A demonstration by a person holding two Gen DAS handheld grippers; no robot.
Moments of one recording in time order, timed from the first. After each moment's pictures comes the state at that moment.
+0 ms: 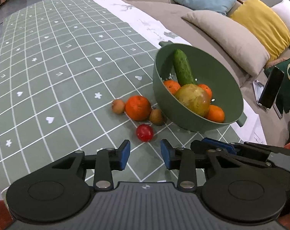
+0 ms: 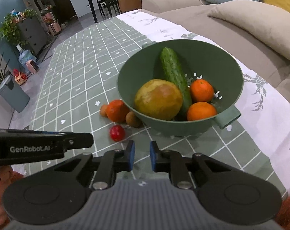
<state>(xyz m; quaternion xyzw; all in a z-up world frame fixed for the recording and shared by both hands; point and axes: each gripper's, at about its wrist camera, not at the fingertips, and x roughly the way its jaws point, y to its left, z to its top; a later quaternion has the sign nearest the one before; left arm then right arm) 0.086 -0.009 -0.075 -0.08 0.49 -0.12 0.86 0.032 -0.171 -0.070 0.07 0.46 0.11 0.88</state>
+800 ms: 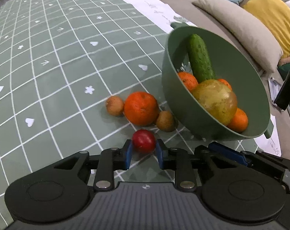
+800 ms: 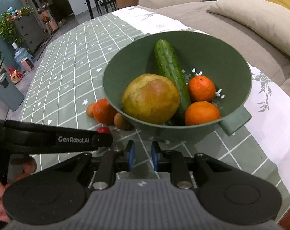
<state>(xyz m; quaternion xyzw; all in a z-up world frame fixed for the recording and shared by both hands) 0.127 -0.016 -0.114 -0.09 0.52 -0.11 0.84 0.050 -0.164 -0.094 0.06 0.45 0.09 0.88</state>
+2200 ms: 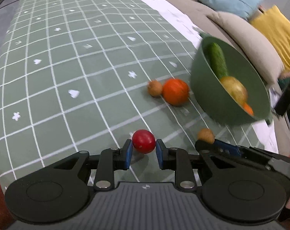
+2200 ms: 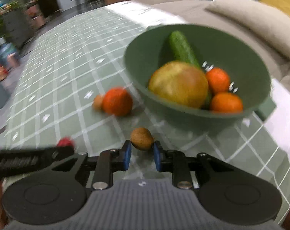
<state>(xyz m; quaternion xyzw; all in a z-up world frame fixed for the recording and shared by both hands) 0.076 0.037 -0.110 -0.12 0.52 -0.09 0.84 0.041 -0.128 -0.105 0.03 0.48 0.08 0.87</state>
